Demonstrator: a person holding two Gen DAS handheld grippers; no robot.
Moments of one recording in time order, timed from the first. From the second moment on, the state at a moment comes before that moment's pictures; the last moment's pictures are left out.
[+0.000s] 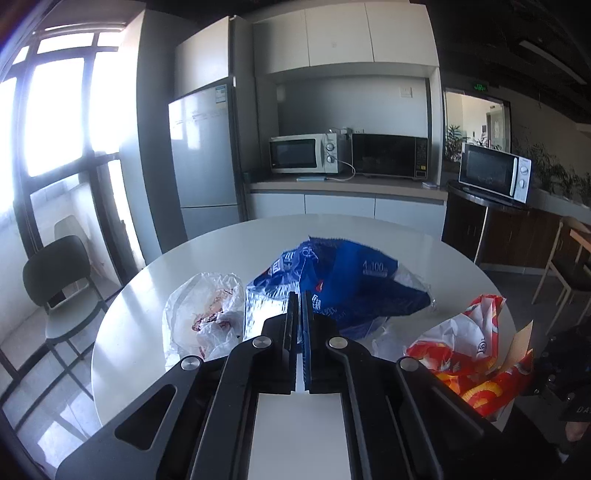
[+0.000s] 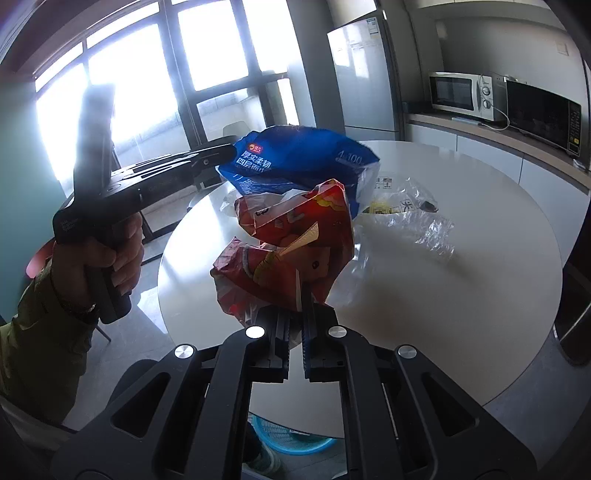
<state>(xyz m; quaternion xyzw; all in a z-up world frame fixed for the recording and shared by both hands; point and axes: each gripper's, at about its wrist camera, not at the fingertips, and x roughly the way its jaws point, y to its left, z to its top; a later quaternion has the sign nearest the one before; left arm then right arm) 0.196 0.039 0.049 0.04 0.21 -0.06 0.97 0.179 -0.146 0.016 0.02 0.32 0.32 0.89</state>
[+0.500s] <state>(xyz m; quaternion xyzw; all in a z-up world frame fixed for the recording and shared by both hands) 0.127 0.062 0.082 0.00 0.18 0.01 0.98 0.159 -0.166 0.028 0.03 0.31 0.31 0.90</state>
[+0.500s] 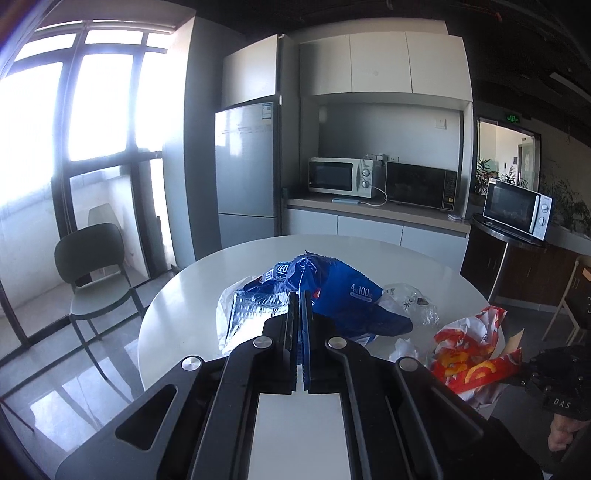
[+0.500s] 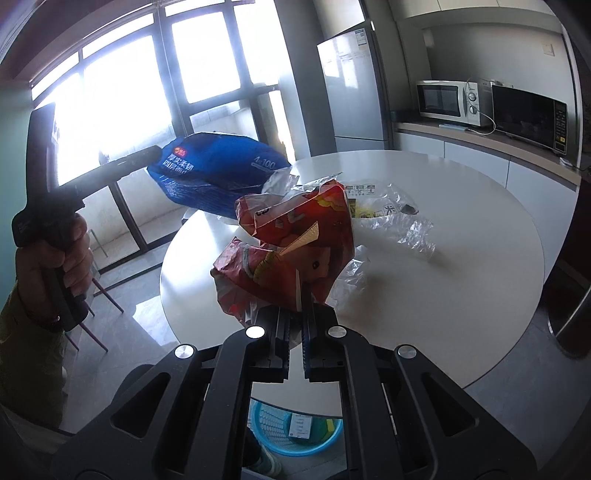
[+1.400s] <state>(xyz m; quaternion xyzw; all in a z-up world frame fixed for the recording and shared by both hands) -0.024 0.064 0.021 -0.05 0.30 0.03 0.95 0.070 -0.189 0.019 -0.01 0.33 0.35 0.88</state>
